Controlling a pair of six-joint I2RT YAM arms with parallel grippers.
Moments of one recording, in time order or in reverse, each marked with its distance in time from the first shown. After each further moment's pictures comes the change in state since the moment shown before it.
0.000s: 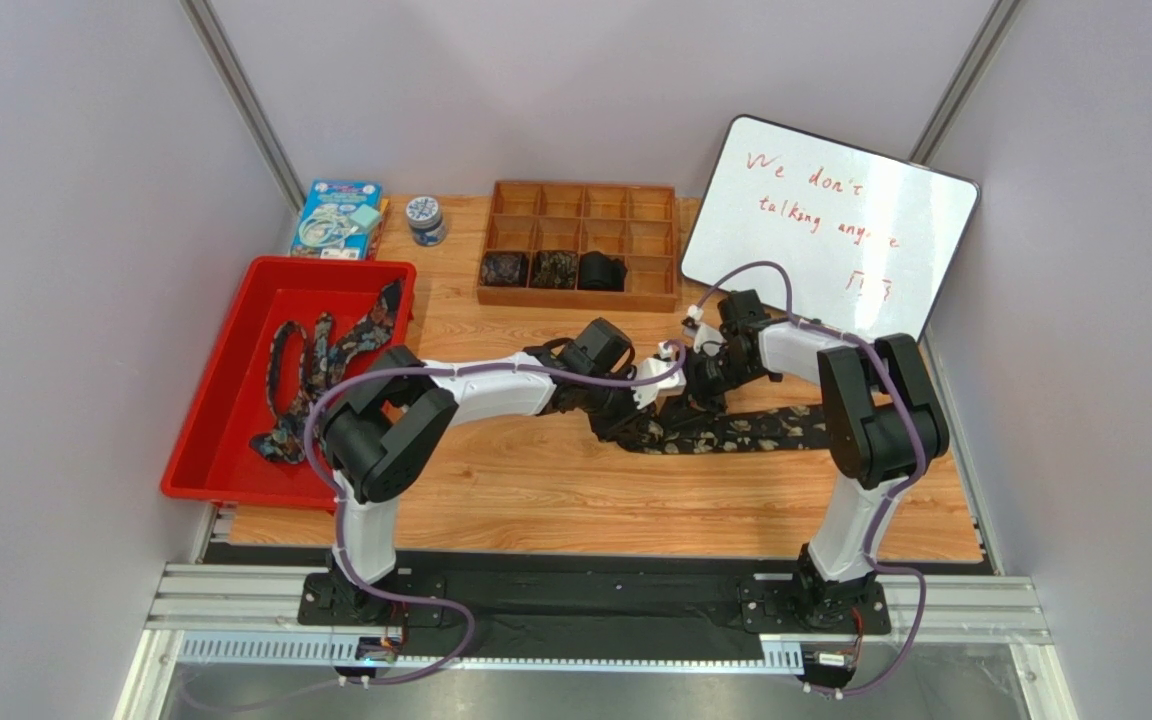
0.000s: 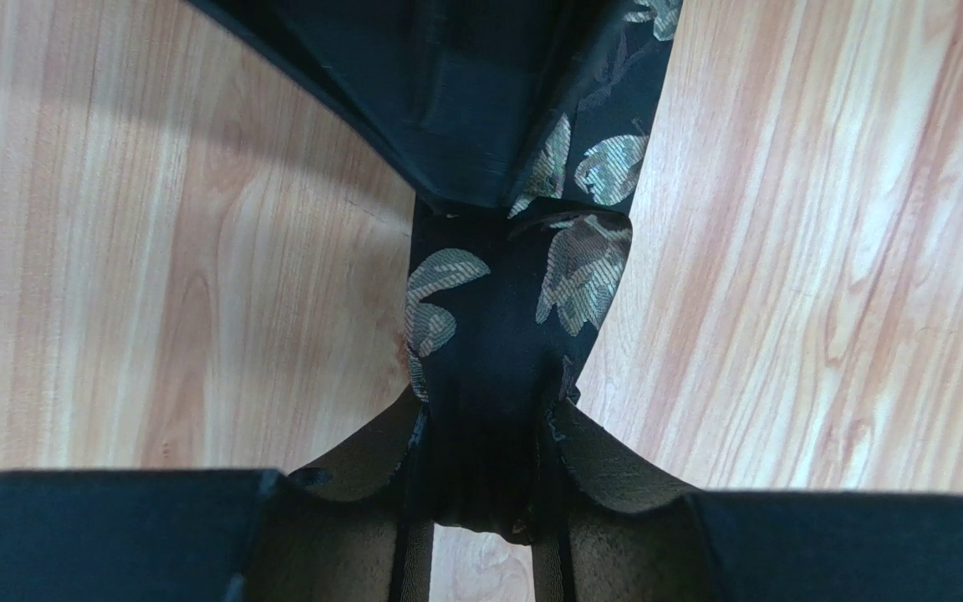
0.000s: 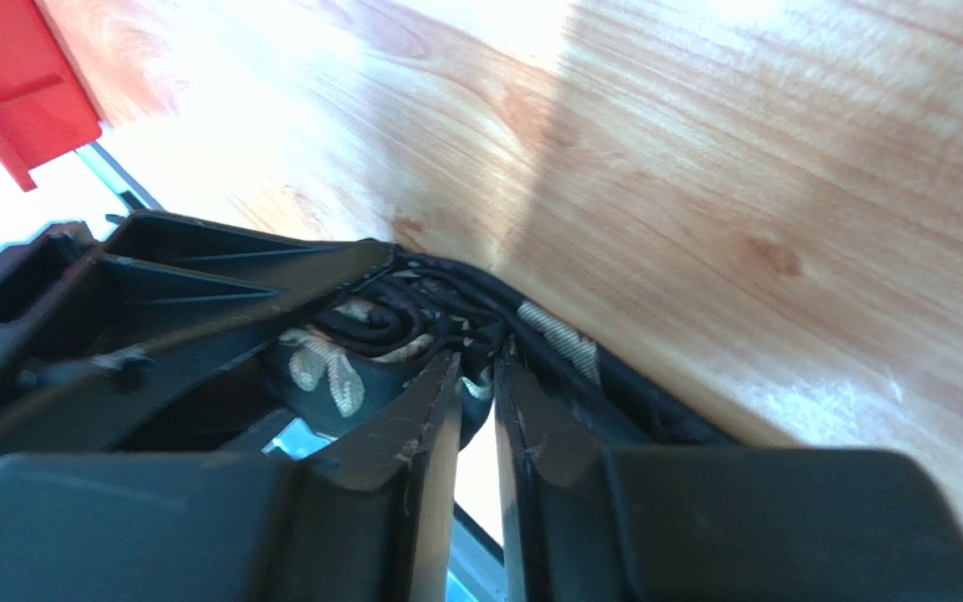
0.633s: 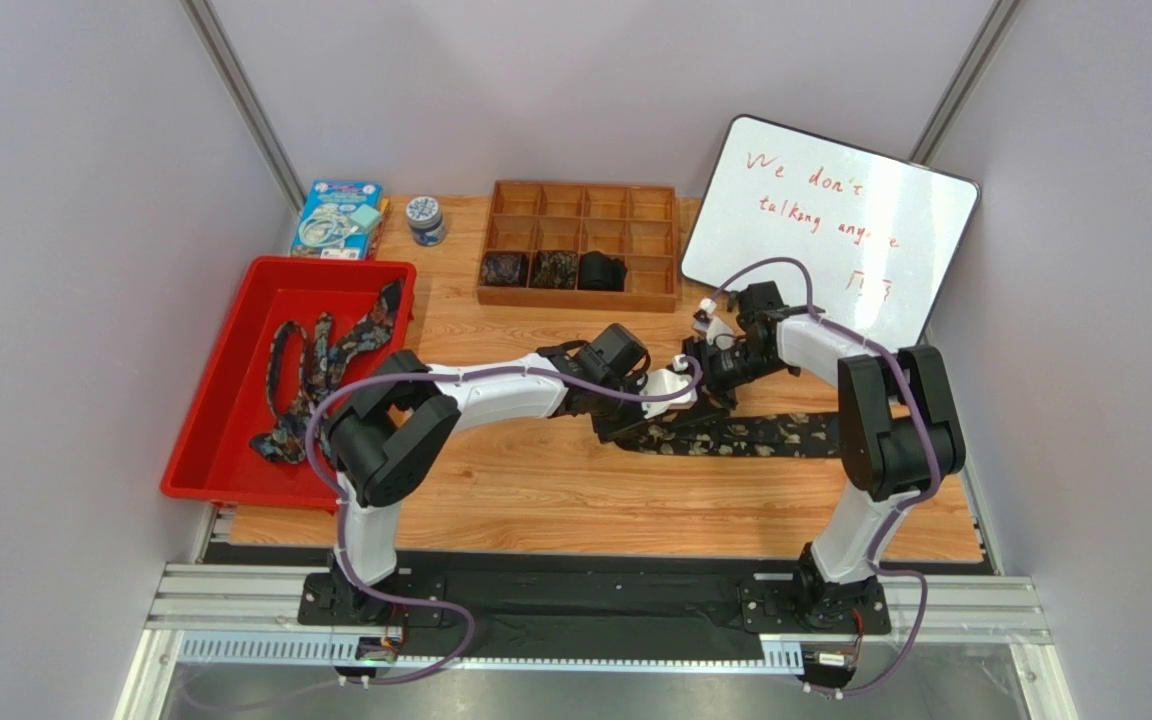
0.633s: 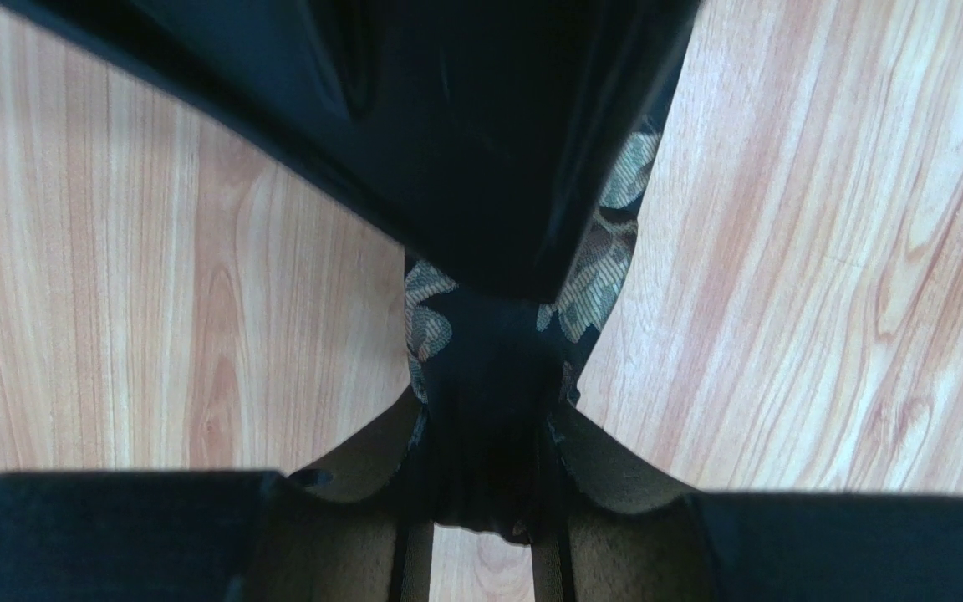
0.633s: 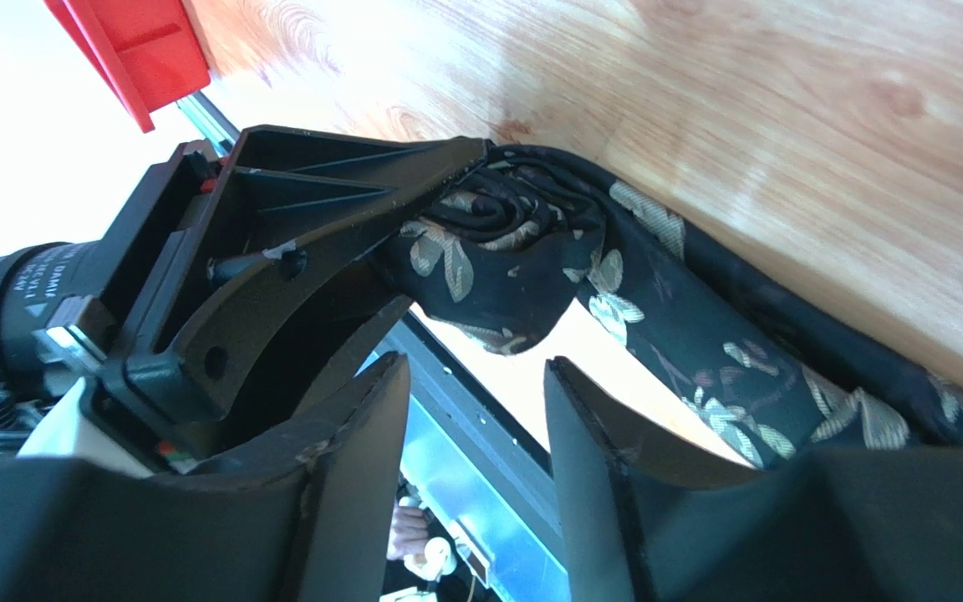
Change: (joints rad) left arm -0.056 0.003 0.062 -0.121 -0.148 0.111; right arm -0.053 -0.069 0.046 -0.188 -0.130 -0.044
